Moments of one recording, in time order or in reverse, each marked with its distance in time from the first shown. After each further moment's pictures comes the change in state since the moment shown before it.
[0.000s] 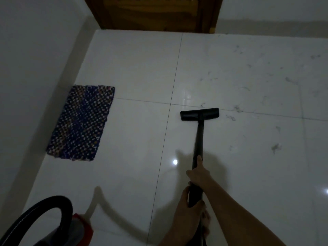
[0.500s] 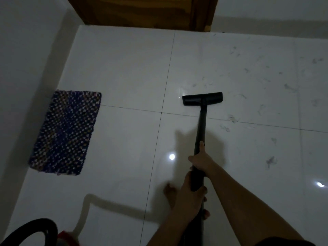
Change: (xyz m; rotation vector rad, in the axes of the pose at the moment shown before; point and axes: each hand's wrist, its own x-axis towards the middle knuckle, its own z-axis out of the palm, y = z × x) left_hand 0.096 0.117 0.038 0.047 -0.056 -0.010; right_hand 0.084 -0.094 -0.097 0.085 -0.010 0.048
